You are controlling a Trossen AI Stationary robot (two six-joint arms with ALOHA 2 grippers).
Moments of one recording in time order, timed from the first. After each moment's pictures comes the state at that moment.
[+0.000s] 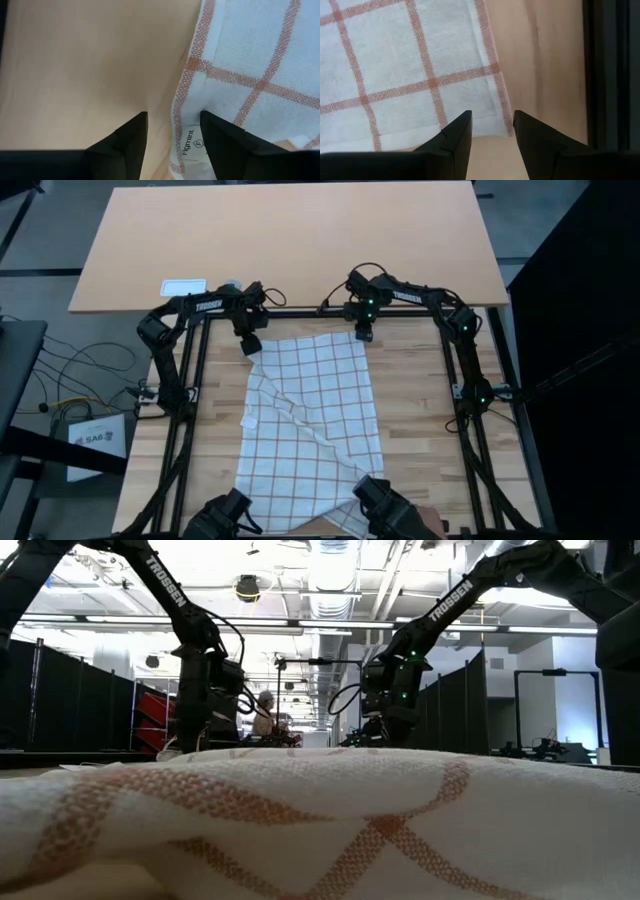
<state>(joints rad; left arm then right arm) 0.96 1.88 1.21 -0.92 0.04 0.54 -0.78 2.20 1.69 -0.90 -0.19 -0.66</state>
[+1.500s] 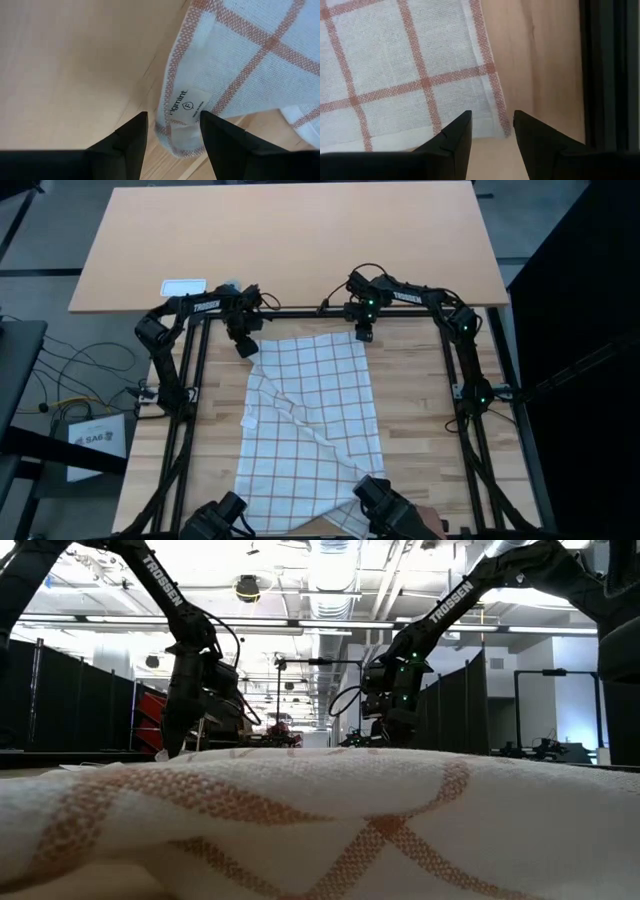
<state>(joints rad) 0.97 1.86 1.19 -1.00 0.02 0.45 -0.79 2.20 1.67 -0.88 -0.18 -0.66</state>
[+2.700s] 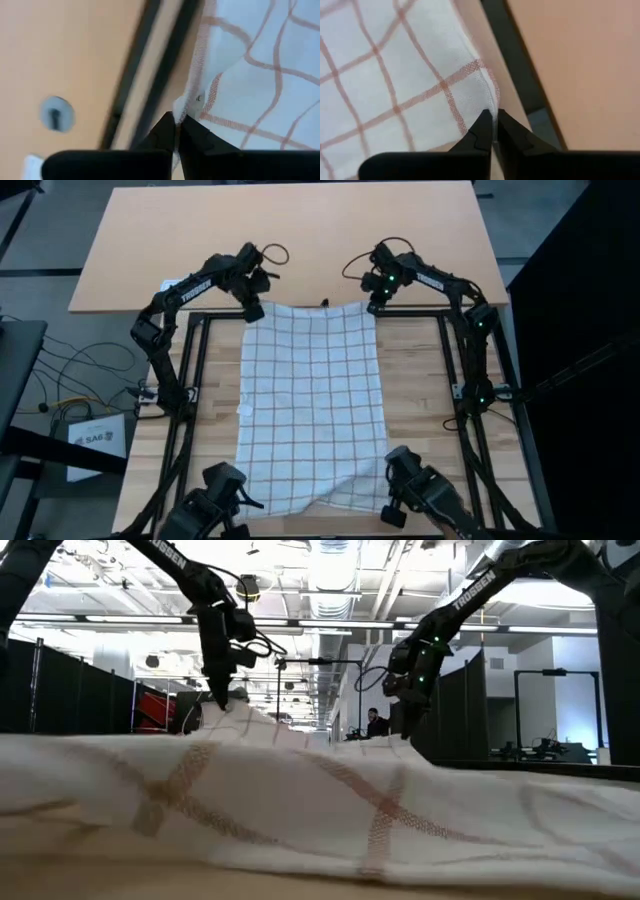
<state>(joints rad) 0.99 1.83 1.58 -1.00 -0.05 0.65 -0.97 2.10 1.73 -0.89 -0.18 -0.57</state>
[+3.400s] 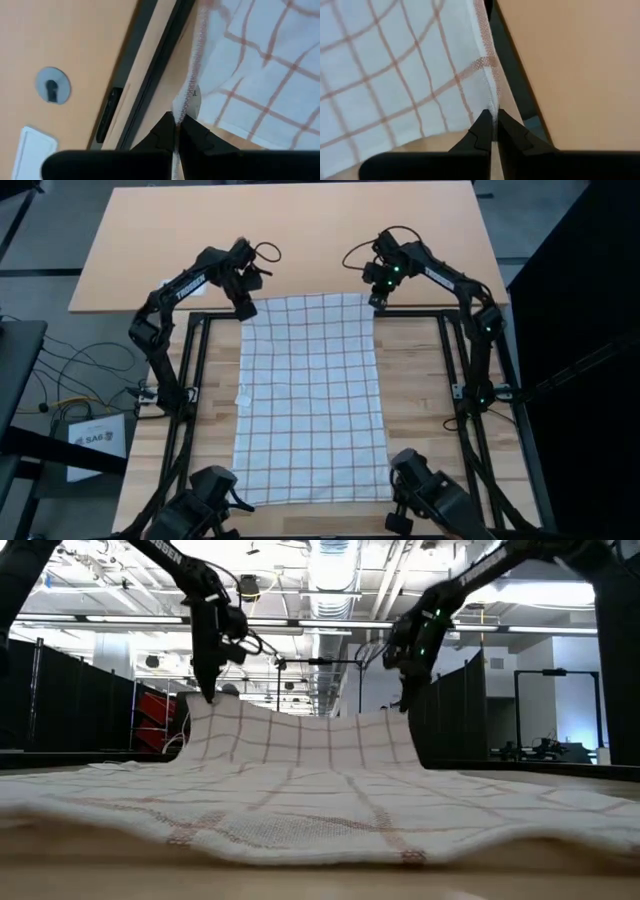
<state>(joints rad) 1.02 1.82 1.65 -1.17 -0.05 0.62 -0.95 2.02 1.83 -1.04 -0.18 -0.58</state>
